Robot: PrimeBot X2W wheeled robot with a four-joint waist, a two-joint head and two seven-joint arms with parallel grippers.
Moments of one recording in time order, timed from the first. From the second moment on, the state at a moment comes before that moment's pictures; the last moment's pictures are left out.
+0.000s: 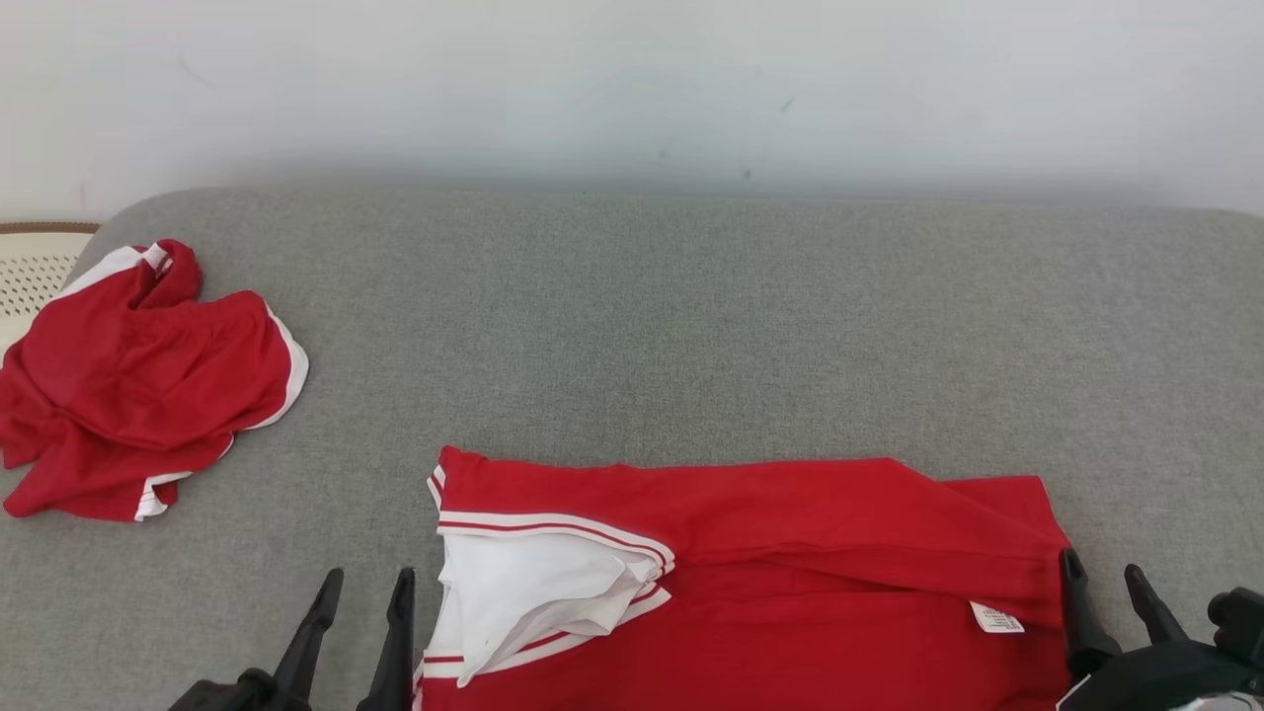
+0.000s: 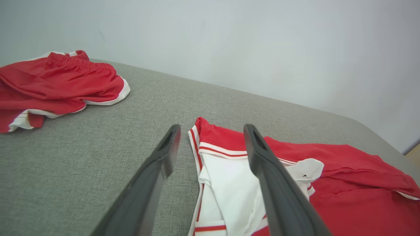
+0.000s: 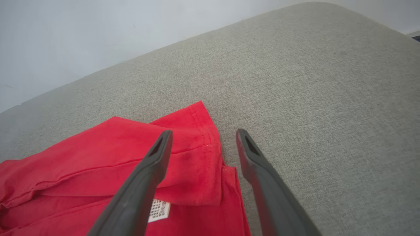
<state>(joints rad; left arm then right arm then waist) -0.07 0.26 -0.32 -0.02 -0.50 0.10 -0.26 -0.03 -0.17 -0.04 0.15 0.38 0.13 0.05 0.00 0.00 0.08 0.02</state>
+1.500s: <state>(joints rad) -0.04 0.07 -0.06 0.02 -0.33 -0.05 -0.26 -0.19 -0.27 -0.14 0.44 0.26 0.13 0.05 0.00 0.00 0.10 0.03</state>
